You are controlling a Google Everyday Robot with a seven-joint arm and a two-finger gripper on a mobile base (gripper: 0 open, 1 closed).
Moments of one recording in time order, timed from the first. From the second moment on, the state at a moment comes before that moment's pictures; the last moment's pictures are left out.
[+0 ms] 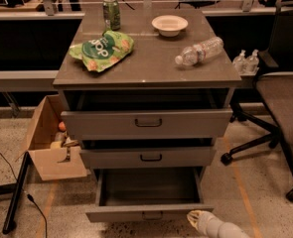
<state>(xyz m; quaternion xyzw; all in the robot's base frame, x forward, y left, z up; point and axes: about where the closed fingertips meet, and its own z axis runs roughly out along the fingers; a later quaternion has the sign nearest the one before) 0.512 -0.231 0.168 -0.52 0.76 -0.01 0.39</state>
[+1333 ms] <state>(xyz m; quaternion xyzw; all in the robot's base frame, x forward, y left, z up) 0.640 -0.208 0.173 -0.53 0.73 -0.02 0.43</state>
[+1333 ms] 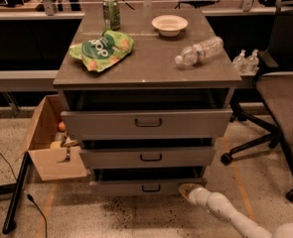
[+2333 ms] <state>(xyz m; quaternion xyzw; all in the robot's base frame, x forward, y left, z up) 0.653 -0.206 0.190 -0.54 0.72 0.01 0.44</state>
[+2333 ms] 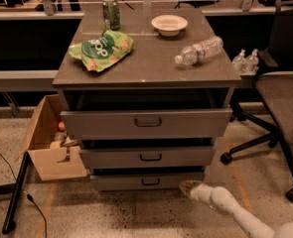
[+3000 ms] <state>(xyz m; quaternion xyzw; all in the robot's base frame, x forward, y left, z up) 0.575 -0.233 0.267 -0.54 0.72 0.06 0.43</state>
